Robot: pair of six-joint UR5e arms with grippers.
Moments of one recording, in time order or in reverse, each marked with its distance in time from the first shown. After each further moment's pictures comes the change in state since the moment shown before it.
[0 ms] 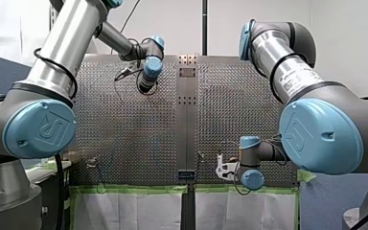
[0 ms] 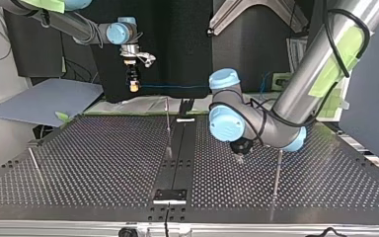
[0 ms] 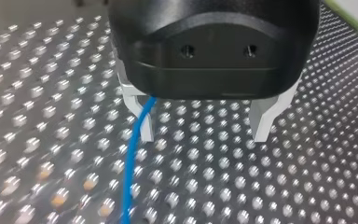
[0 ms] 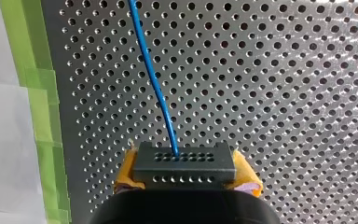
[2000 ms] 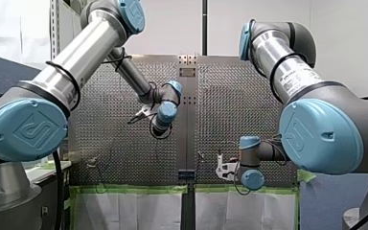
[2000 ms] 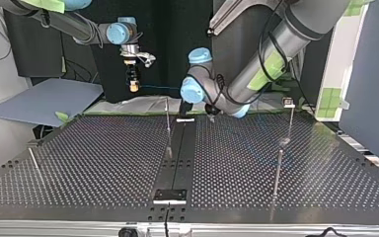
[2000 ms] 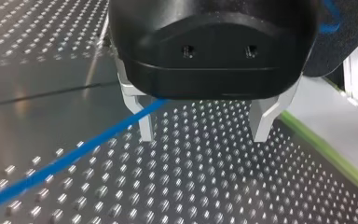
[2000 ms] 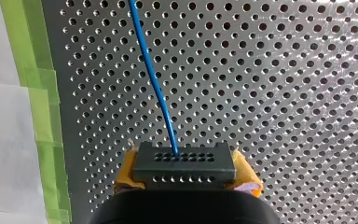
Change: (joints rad) left arm -0.144 -0.260 -0.160 0.208 -0.039 -0.071; right arm 0.000 0.000 0.000 0.001 0.000 0.000
